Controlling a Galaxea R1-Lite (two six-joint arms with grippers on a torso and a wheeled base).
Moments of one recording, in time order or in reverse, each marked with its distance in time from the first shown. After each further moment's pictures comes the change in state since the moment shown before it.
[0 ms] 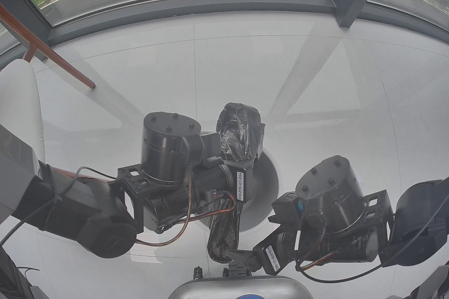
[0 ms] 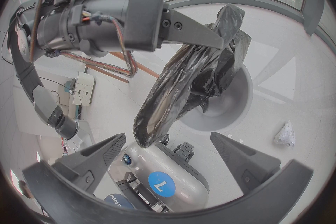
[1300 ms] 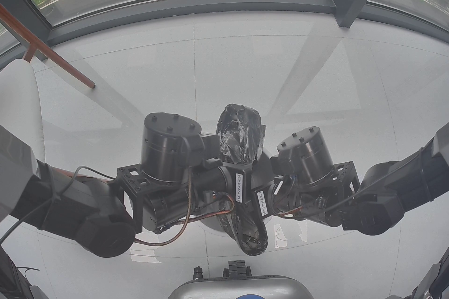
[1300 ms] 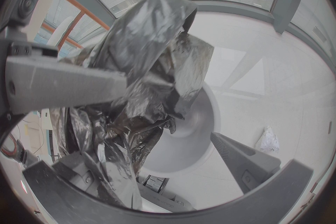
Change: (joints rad) left arm 0.002 -0.005 -0.002 0.030 -0.001 -0.004; right arm -0.163 0.195 -0.153 -0.116 -0.169 -0.001
